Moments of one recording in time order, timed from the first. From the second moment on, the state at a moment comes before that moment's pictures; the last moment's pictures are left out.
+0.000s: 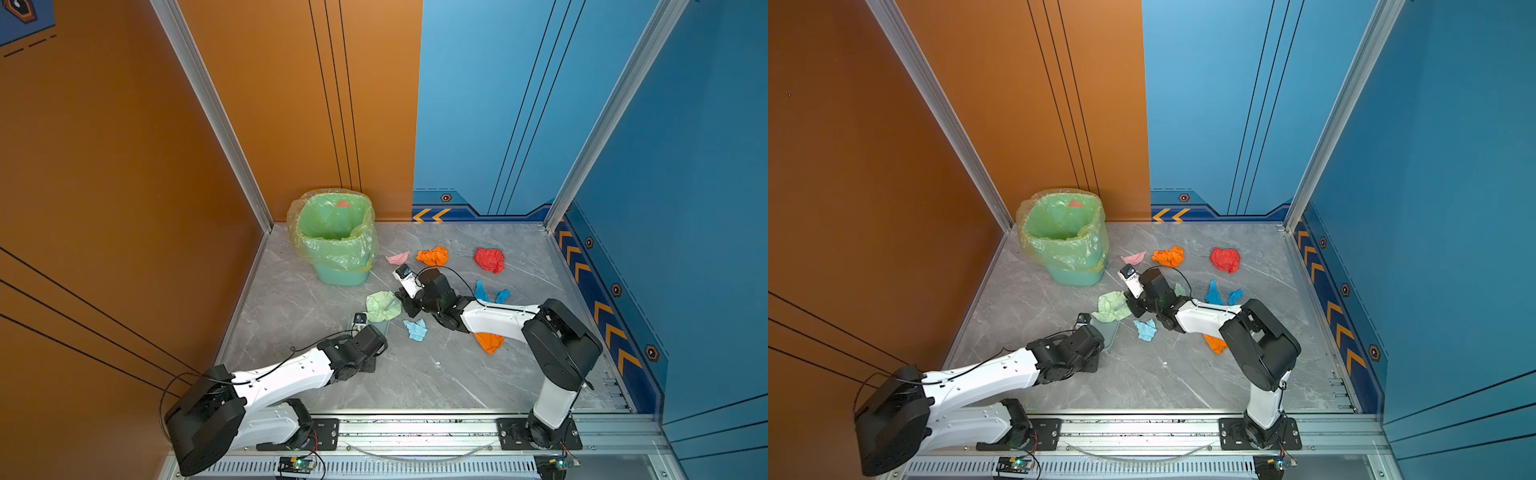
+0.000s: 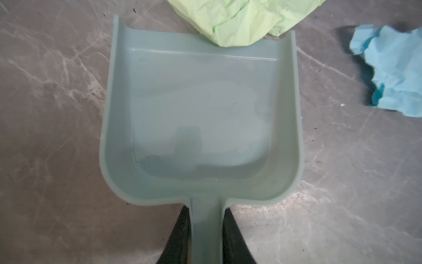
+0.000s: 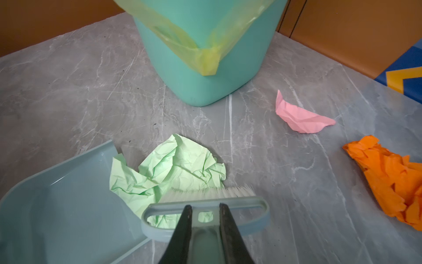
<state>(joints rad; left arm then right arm) -0.85 1.21 0.54 -0.50 -0.31 -0.73 0.74 1.80 1.01 0.23 -0.09 -0.06</state>
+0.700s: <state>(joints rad) -0.85 1.16 0.54 -0.51 -0.22 -0.70 0.71 1.80 1.02 0.20 -0.23 -0.13</state>
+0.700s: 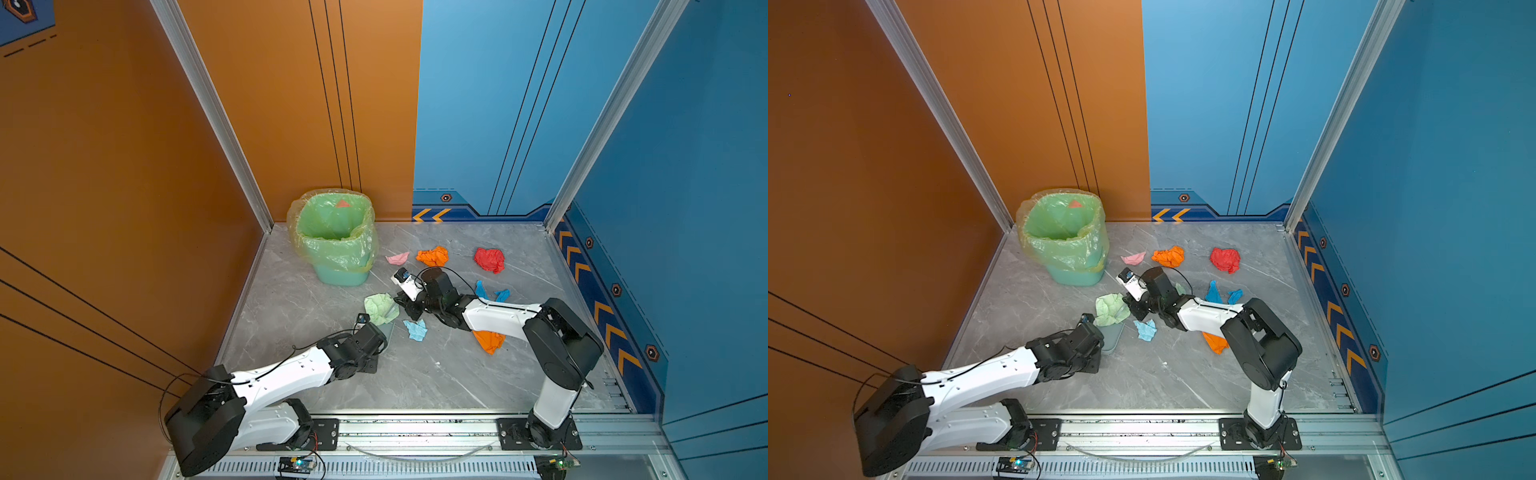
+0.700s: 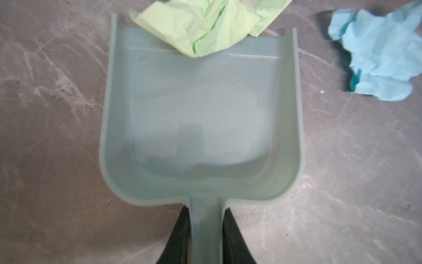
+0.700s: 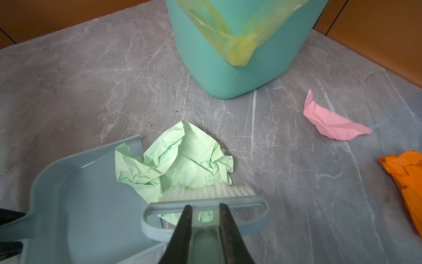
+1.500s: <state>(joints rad) -0.85 1.19 0.54 -0.55 -0.17 -0.67 0.68 1.83 1.11 0.20 -0.19 -0.13</state>
